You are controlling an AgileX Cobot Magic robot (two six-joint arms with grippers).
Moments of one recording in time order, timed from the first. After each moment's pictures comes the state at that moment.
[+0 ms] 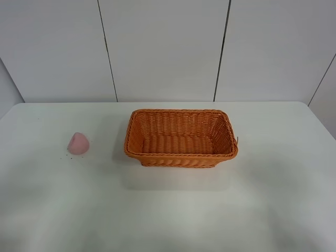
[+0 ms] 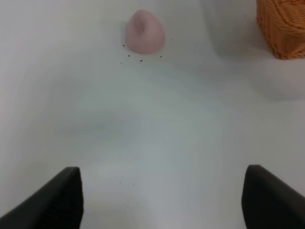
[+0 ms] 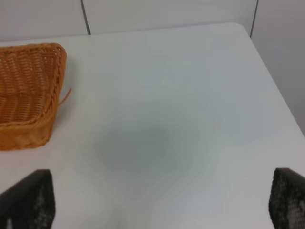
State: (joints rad) left arm -0.04 -0.01 -0.49 -0.02 1.06 0.06; right arm 0.00 0.00 -0.49 -0.06 1.02 0.14
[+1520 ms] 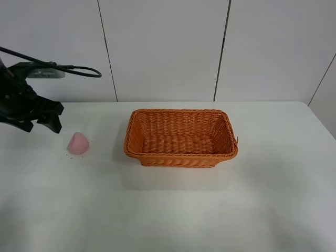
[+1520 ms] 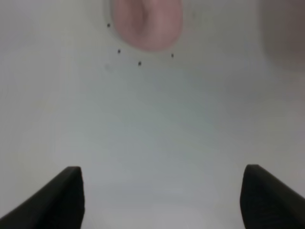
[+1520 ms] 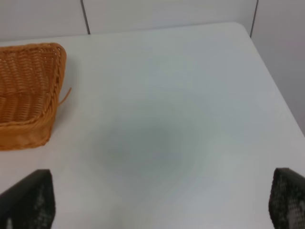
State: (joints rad) left arm -0.04 1.63 -1.20 -0.03 0.84 0.04; right arm 0.00 0.00 -0.49 -0.06 1.02 0.14
